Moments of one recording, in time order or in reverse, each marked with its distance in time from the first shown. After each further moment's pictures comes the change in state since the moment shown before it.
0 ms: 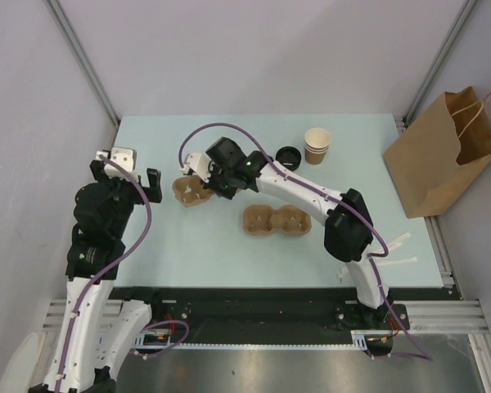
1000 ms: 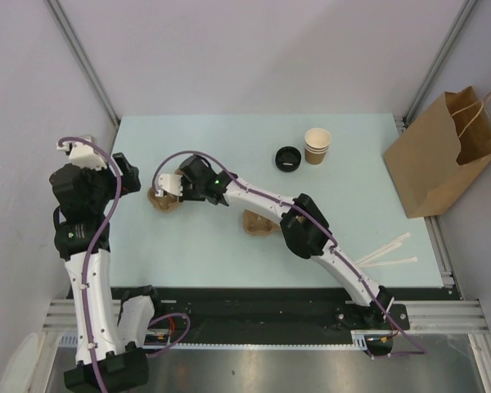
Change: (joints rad) left arm 0.431 0.156 0.095 -0.137 0.254 -0.229; right arm 0.071 0.424 0.311 0.284 0.063 -0.317
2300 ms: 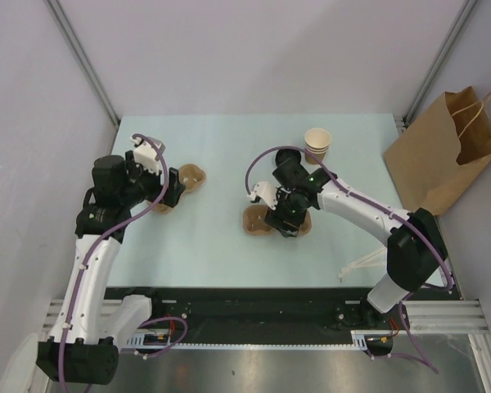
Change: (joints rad) left arm -0.339 0.104 -0.010 -0.058 0.149 0.273; right arm -0.261 -0.919 -1.001 -0.441 -0.149 0.209
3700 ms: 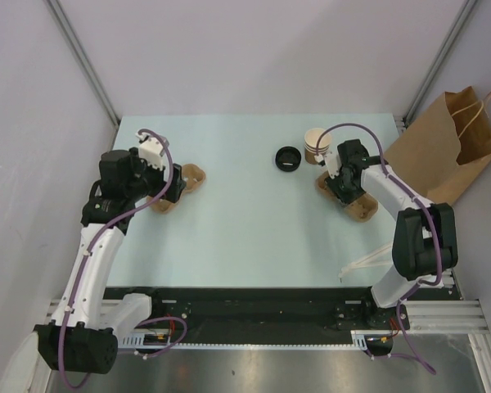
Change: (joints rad) left arm -0.025 0.075 0.000 0.040 -0.048 0.016; right arm -0.518 0.019 -0.103 0.138 0.265 0.101
